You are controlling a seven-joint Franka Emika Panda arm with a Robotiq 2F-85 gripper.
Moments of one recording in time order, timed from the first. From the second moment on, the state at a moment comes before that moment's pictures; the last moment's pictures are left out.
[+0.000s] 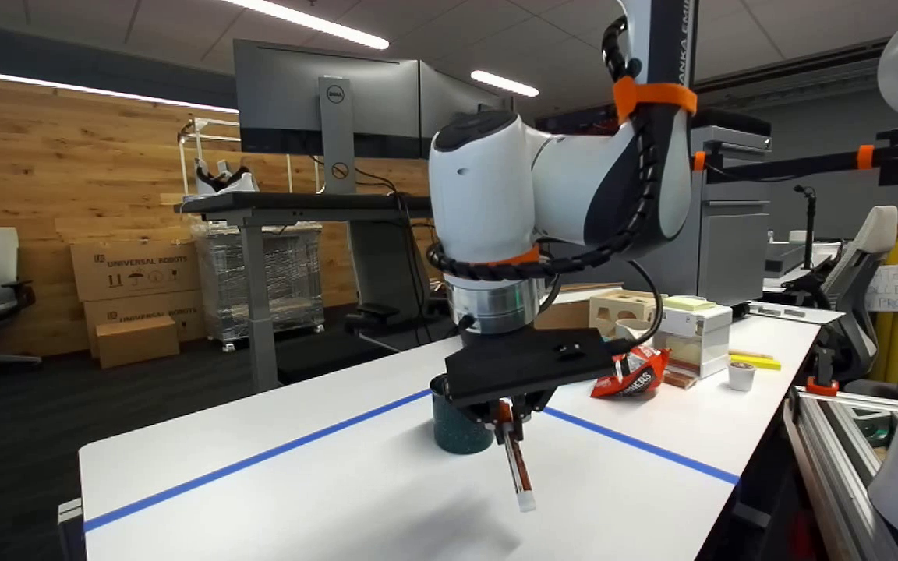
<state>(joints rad) 0.24 0.28 -0.21 -2.66 -1.27 2.82 2.16</state>
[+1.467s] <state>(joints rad) 0.23 0.31 -0.28 -2.60 -1.32 2.97 2.18</state>
